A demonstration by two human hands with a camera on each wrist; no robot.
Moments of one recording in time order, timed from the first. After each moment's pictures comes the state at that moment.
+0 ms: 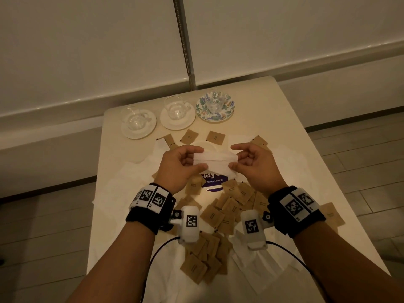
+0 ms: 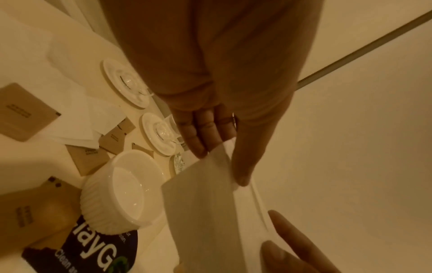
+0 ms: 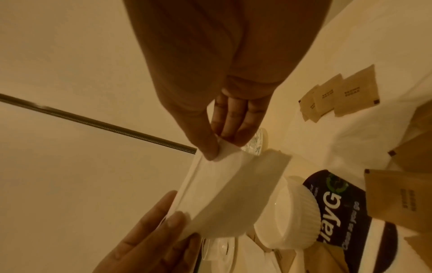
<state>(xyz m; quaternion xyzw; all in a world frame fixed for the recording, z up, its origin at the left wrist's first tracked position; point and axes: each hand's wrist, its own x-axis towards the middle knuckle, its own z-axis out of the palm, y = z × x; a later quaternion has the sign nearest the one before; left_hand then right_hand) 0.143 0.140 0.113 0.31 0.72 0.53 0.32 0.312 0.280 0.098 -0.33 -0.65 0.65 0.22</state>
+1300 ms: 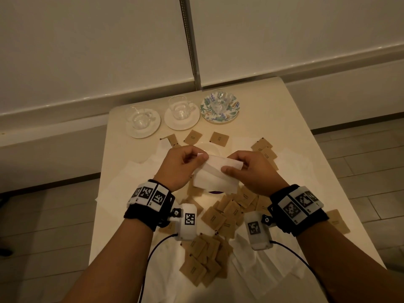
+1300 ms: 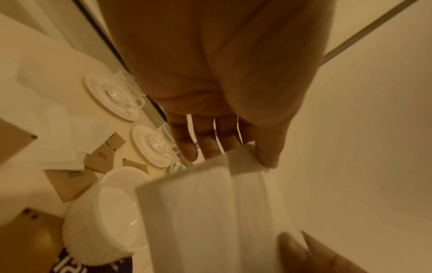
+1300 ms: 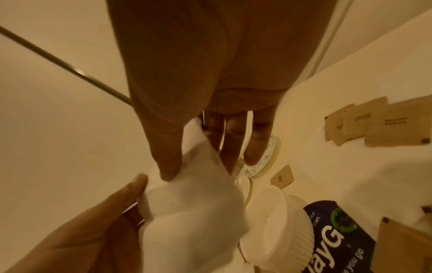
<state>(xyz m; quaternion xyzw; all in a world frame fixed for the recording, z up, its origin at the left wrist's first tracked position) 0.135 0.148 0.119 0.36 0.73 0.49 0.30 0.302 0.290 0.103 -0.27 -0.78 0.56 0.10</state>
